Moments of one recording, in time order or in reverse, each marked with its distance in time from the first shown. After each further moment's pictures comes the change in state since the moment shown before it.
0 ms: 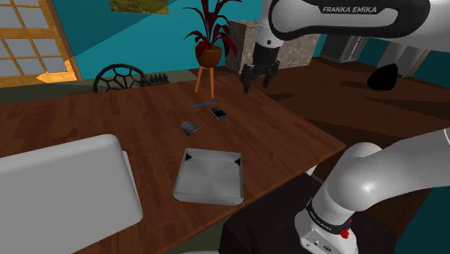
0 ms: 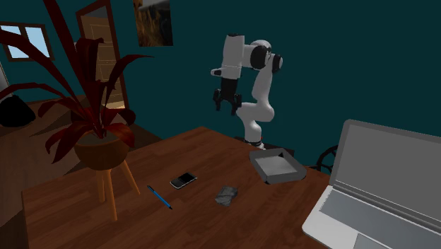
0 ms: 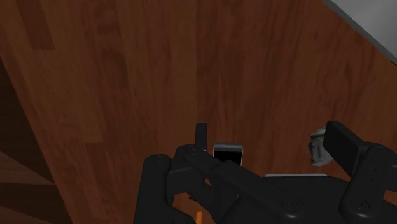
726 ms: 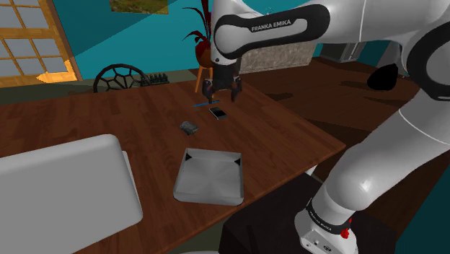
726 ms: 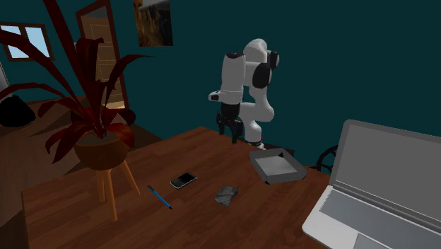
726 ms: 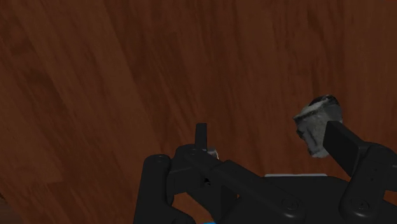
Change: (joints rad) arm -0.021 0.403 0.142 0.190 0.022 0.111 0.383
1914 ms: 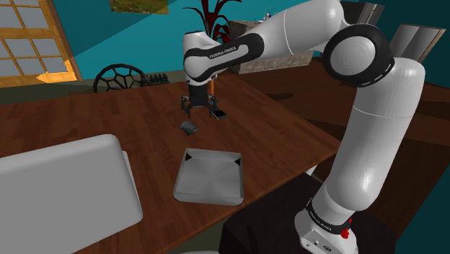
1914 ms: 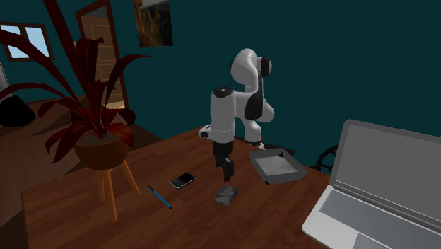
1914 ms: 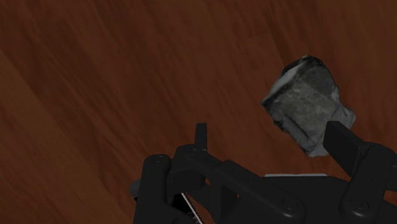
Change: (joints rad) arm 0.016 0.426 0.024 0.246 -0.048 0.095 0.287
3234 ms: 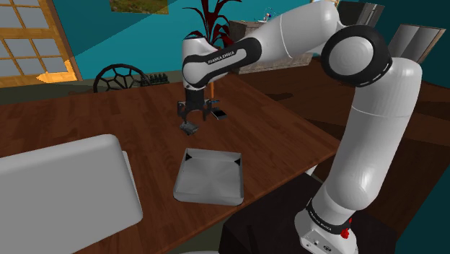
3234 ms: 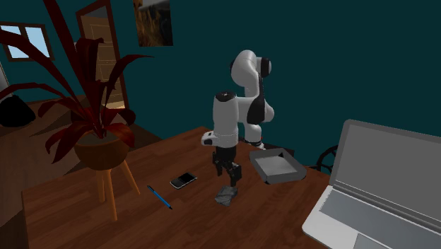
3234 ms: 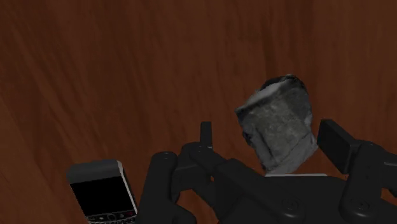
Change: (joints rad) arm -0.022 0.016 0.043 -0.036 0.026 0.103 -0.270
